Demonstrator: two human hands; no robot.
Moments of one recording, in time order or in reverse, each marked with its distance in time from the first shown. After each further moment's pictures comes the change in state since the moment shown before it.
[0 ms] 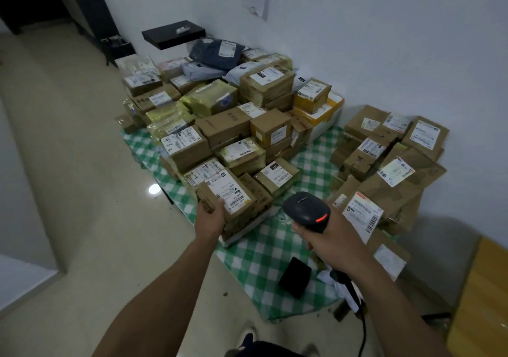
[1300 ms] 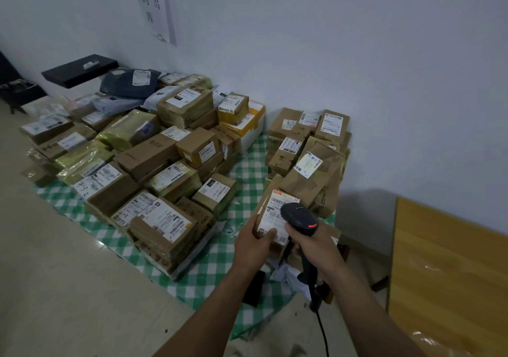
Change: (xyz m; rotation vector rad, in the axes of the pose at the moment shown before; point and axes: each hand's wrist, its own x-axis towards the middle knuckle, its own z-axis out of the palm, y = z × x) left_hand -0.164 0.021 0.158 0.222 -0.622 0.310; right_hand -0.031 0.082 -0.061 0.453 0.364 0.165
